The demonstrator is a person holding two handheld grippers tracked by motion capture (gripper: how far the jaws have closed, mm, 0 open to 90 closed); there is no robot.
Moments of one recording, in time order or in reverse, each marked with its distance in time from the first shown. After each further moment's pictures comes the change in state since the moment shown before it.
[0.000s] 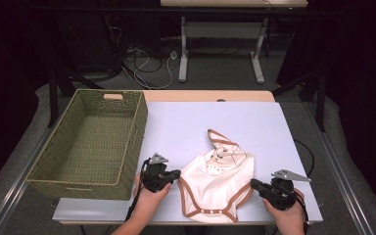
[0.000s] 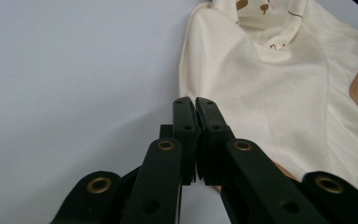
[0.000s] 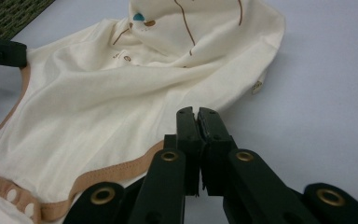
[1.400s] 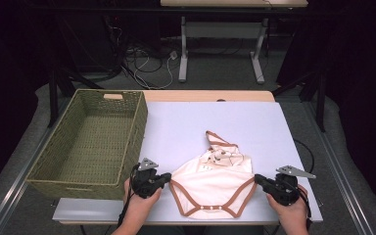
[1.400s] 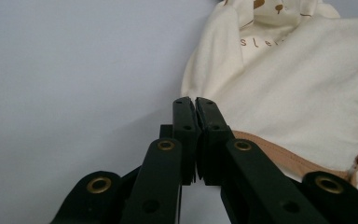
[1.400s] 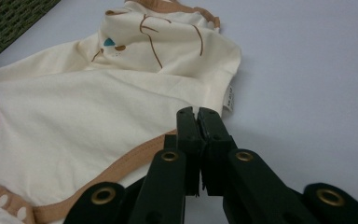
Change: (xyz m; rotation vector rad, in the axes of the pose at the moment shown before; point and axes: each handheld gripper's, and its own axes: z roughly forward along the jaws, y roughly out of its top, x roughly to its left) left arm 0.008 -0.017 -0.021 -0.019 0.050 -0.006; right arm -0.013 0.008 0.000 -0.027 -0.021 0.008
